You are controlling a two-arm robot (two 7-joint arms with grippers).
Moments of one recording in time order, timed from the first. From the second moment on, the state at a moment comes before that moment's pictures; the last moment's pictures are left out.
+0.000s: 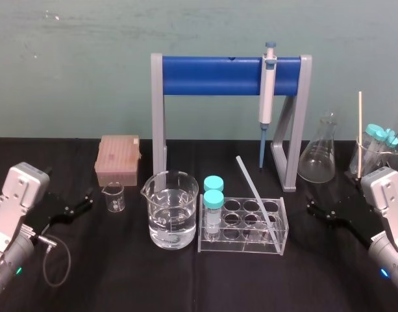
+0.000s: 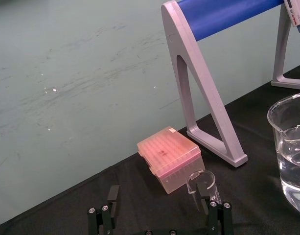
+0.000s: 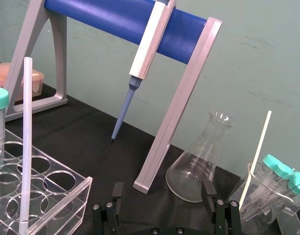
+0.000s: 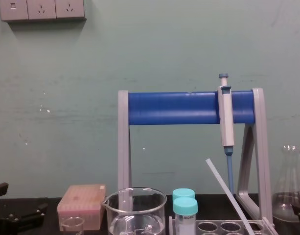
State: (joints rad) left arm -0.20 0.60 0.45 -1.41 -0.25 -0.12 0.03; right arm 0.20 0.60 -0.45 -1.41 0.25 -0.12 -0.03
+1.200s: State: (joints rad) left arm -0.20 0.60 0.45 -1.41 -0.25 -0.12 0.03; right arm 0.17 0.60 -0.37 -1.42 0.28 -0.17 -0.06
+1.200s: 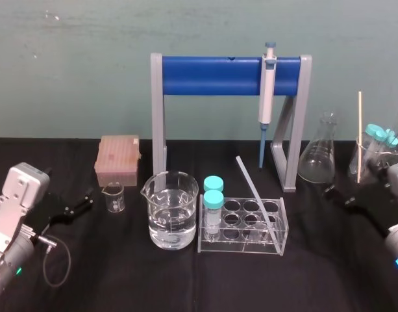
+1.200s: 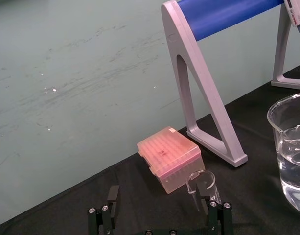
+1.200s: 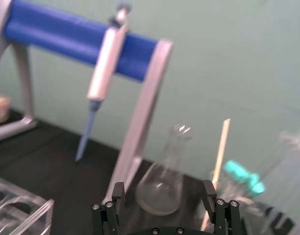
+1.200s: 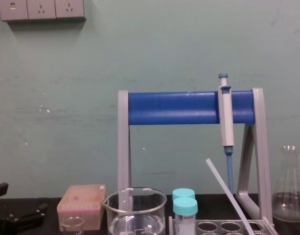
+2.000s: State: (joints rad) left arm -0.20 0.60 0.45 -1.41 -0.25 -0.12 0.03; right arm 0.35 0.53 -0.45 -1.36 0.33 -0.30 0.34
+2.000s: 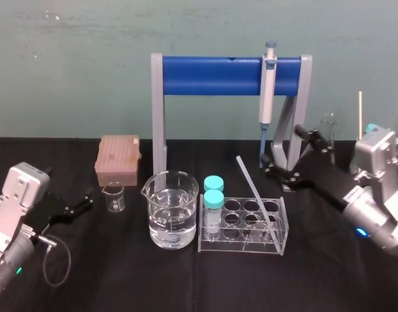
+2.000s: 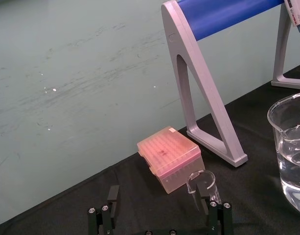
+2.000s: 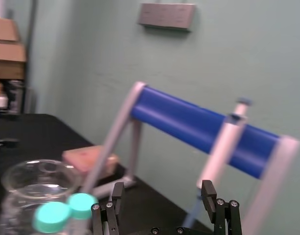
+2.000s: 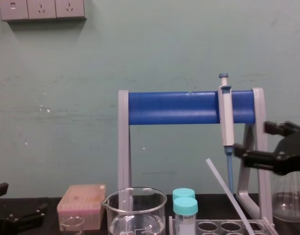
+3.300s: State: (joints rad) left arm -0.20 0.60 0.45 -1.41 -0.25 -0.12 0.03; right arm 0.41 0.41 -0.47 -1.19 0.35 -0.22 0.50
